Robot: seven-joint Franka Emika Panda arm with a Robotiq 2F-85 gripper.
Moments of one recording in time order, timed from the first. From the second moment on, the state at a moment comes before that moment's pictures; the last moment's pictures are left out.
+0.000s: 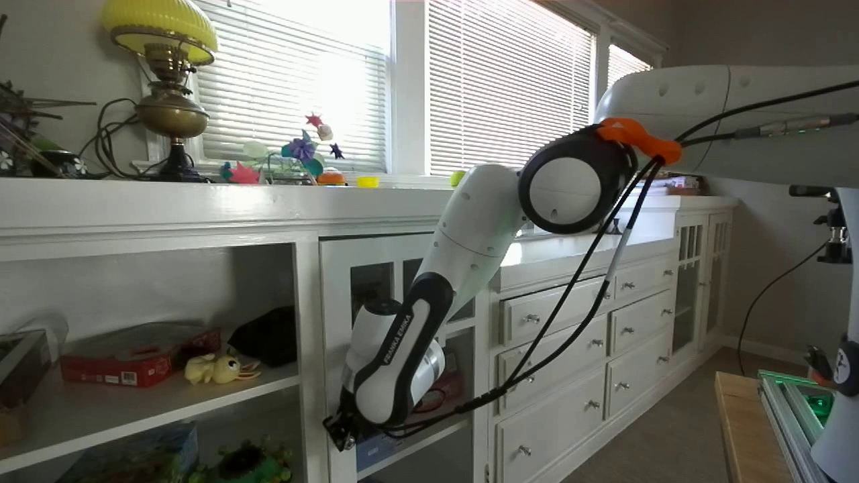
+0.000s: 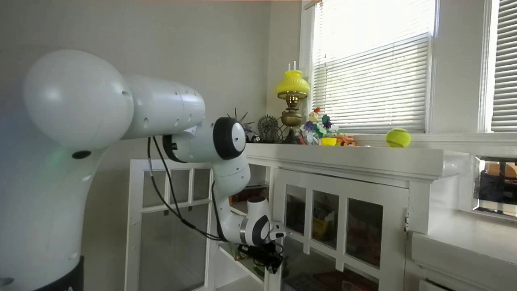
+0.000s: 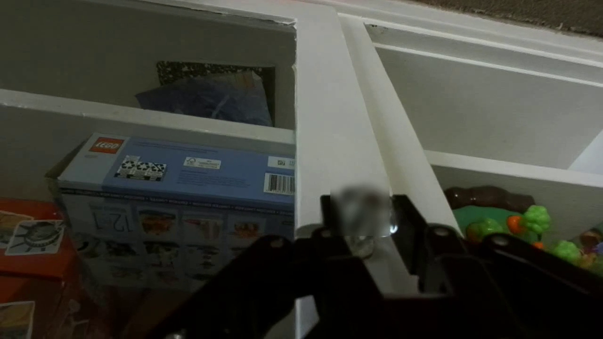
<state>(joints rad) 0.22 1.39 -0.14 -1.28 0.06 3.05 0.29</state>
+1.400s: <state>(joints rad) 0.24 1.36 -0.14 -1.39 0.05 3.18 0.26</state>
